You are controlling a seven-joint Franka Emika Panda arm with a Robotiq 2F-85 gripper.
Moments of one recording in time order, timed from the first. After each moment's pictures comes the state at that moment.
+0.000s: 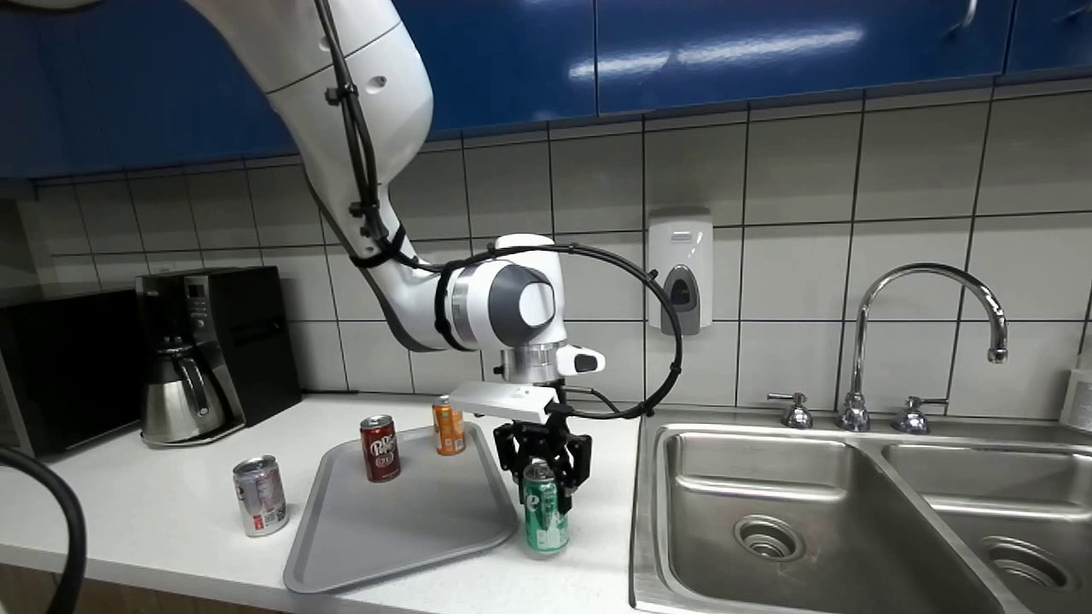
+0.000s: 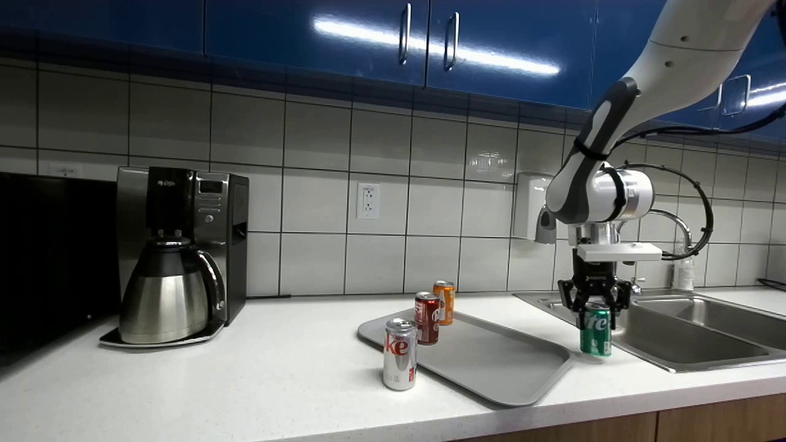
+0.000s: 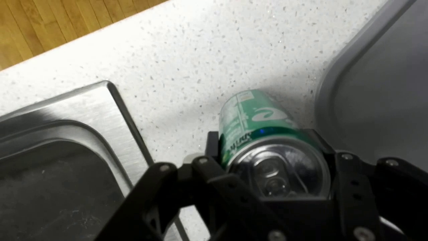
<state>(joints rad) -0.12 0.22 -0.18 -2.31 -0.07 2.44 0.05</state>
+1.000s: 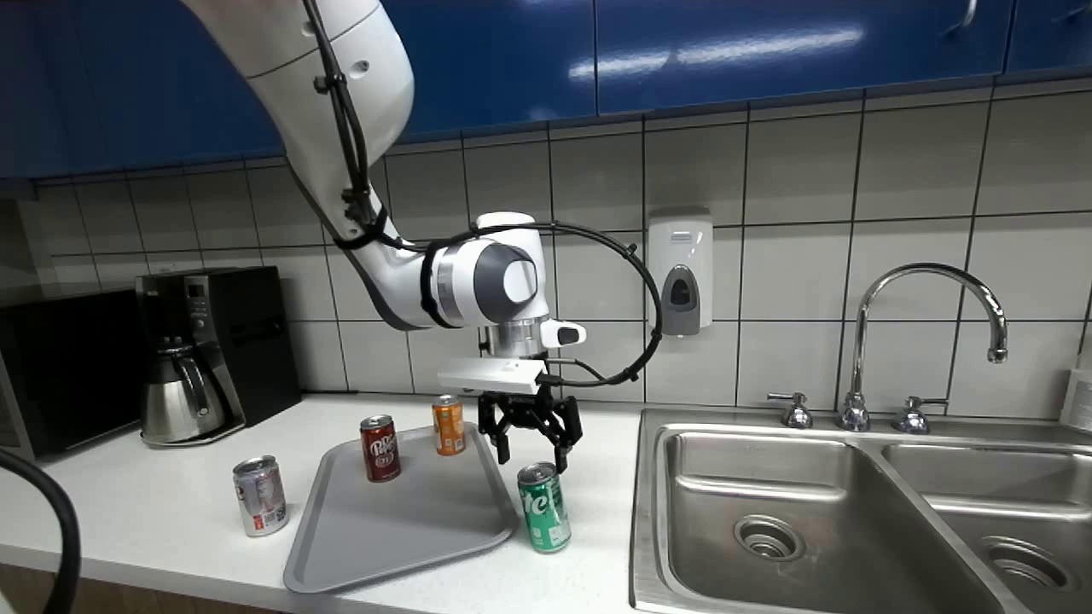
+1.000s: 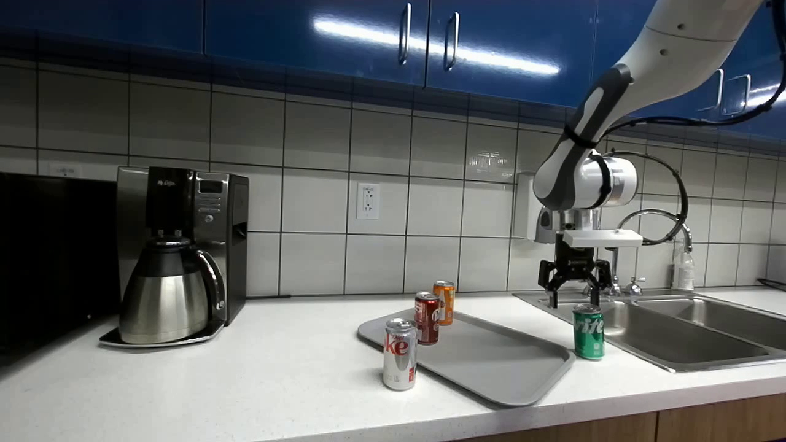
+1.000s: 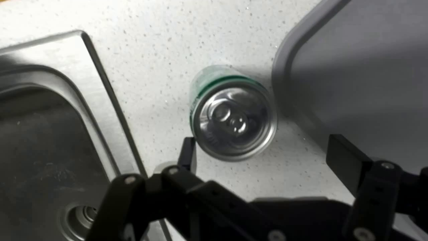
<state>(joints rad) -0.10 0.18 -0.14 -2.28 -0.07 2.44 0.00</state>
